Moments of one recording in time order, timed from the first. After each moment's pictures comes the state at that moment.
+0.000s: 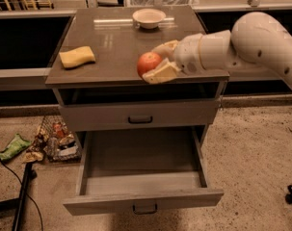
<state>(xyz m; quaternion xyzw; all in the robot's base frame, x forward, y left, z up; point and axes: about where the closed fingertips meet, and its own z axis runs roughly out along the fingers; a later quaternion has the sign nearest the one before) 0.636 -0.031 0.896 -0.54 0.65 0.20 0.50</state>
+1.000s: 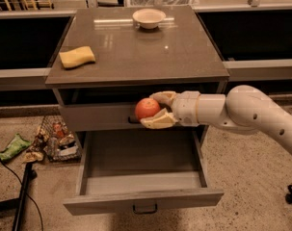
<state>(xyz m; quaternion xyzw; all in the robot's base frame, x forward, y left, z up) 0.574 -0.026 0.780 -0.50 0.65 0.26 0.52</state>
